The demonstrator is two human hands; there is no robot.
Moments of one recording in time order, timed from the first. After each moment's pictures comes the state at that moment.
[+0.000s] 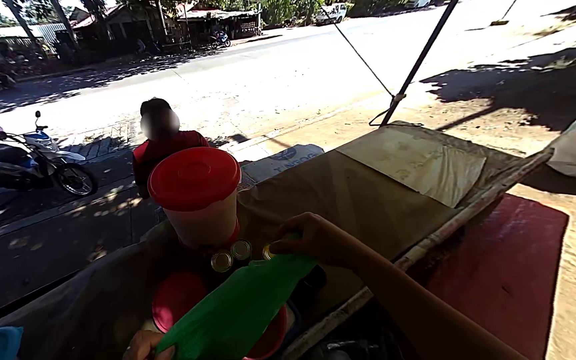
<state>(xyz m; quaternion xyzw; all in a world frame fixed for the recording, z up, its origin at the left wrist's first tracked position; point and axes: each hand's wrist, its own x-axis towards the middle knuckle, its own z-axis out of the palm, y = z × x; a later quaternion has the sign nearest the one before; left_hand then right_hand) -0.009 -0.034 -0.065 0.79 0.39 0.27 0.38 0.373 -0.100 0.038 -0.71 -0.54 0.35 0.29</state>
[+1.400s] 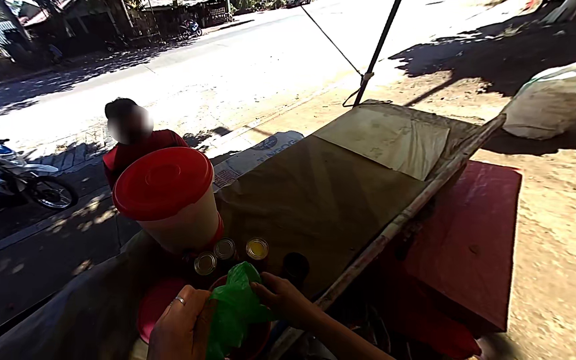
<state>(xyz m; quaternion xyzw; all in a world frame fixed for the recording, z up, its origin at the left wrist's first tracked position) 0.108 -0.036 -0.024 0.90 0.29 0.20 0.26 0.334 -0.140 -0.136 -0.70 -0.41 0.46 0.35</state>
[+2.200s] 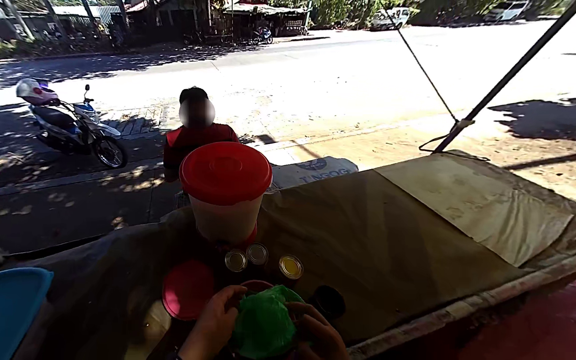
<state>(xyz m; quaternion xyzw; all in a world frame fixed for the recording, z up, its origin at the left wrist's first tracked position) 0.099 -0.010 -0.107 0.69 0.39 0.10 0.60 0.306 -0.174 -0.139 -0.59 -0.54 0.31 0.52</state>
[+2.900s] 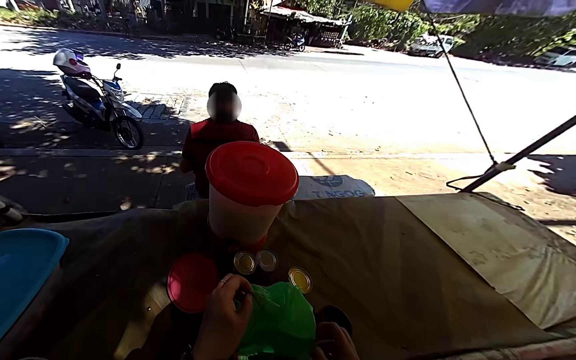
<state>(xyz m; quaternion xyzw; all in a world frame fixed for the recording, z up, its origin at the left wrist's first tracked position) 0.105 -0.024 -0.104 0.72 0.43 0.33 0.44 0.311 -0.178 -0.132 -0.76 -0.40 0.30 0.42</state>
